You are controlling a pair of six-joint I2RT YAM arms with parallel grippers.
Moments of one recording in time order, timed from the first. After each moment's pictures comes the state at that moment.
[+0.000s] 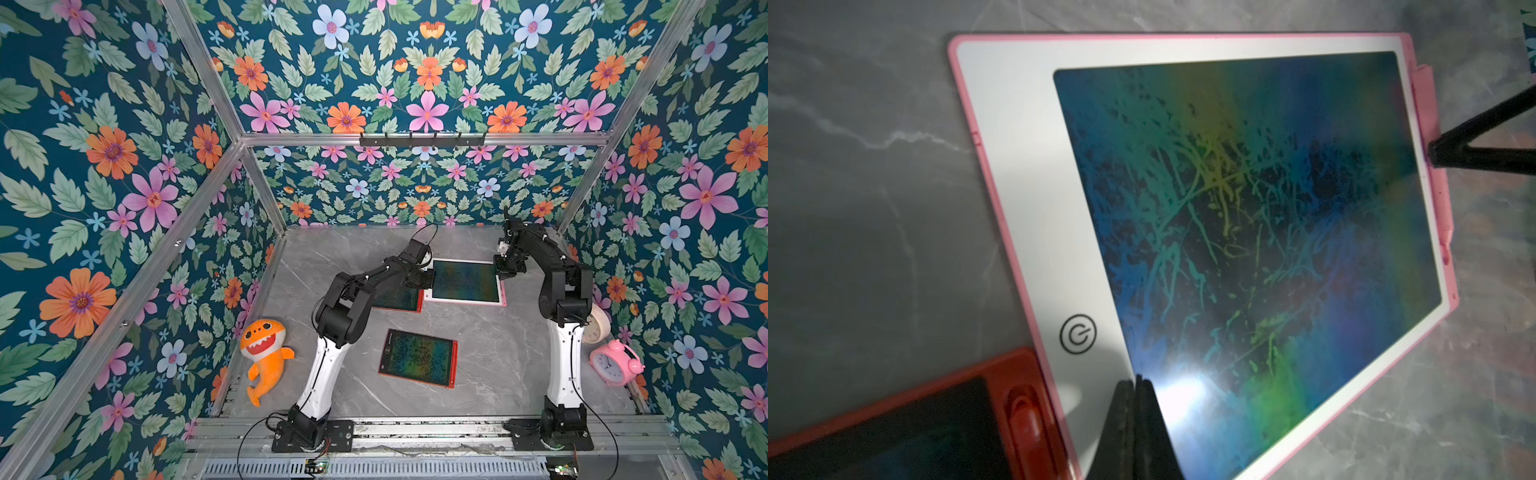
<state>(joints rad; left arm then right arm) -0.61 2.29 1.71 -0.38 0.25 -0.34 0.03 2.39 2.08 -1.15 -0.06 0.06</state>
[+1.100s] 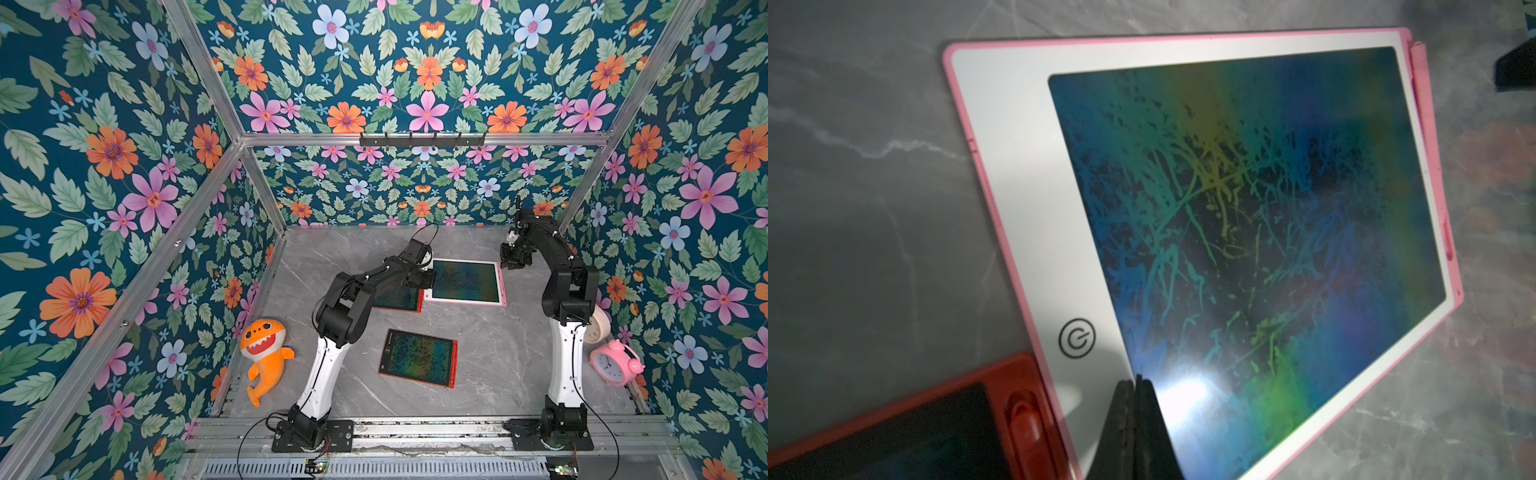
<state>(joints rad) -0.61 2.29 1.71 -0.38 0.25 -0.32 -0.02 2.43 2.24 -1.18 -0.13 0.16</state>
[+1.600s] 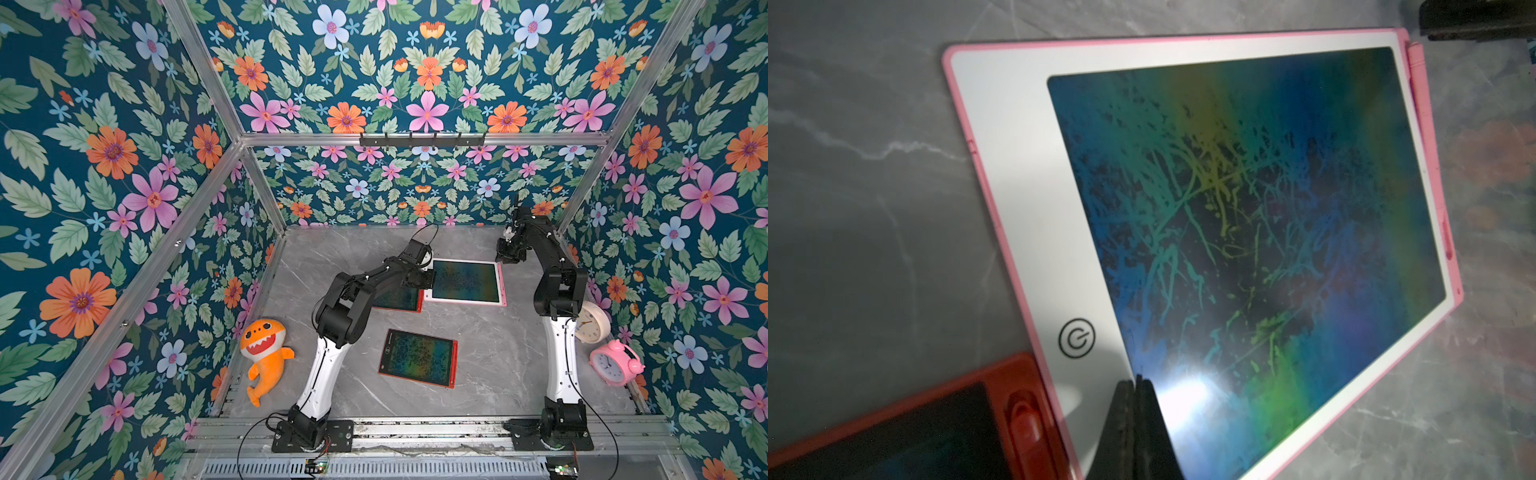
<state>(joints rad) -0.61 2.29 1.70 -0.37 0.25 -0.31 -0.03 2.62 2.50 -1.19 -0.18 0.19</state>
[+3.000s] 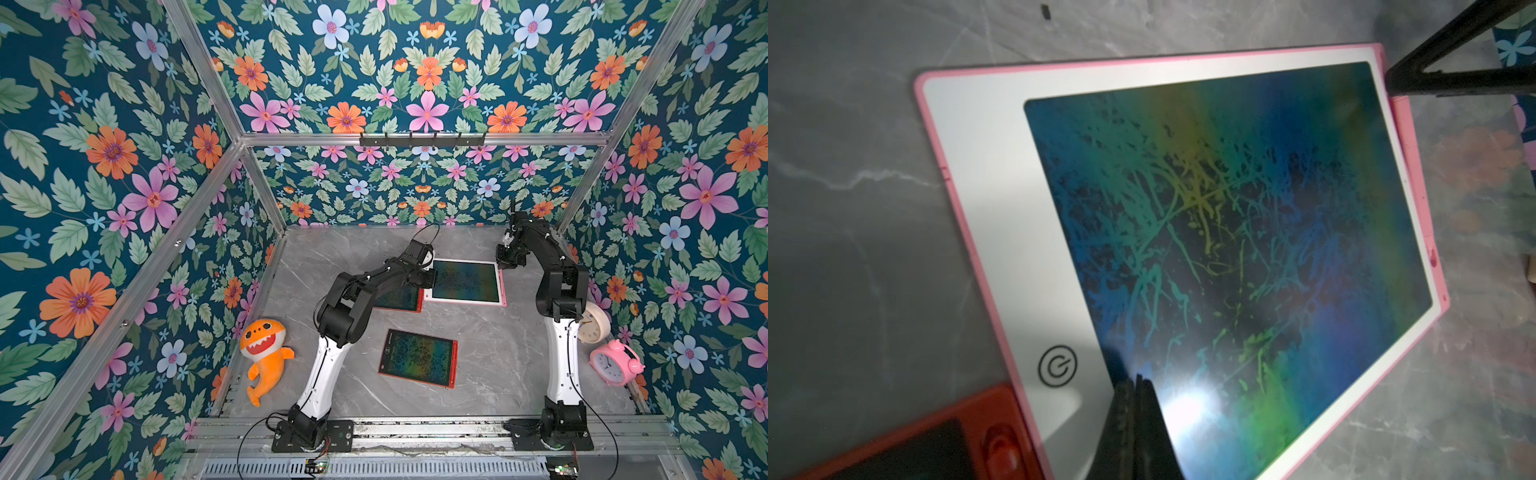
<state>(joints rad) -0.61 2.31 1.71 -0.33 0.26 -0.31 -0.01 2.52 2.29 -1.14 -0.13 0.18</state>
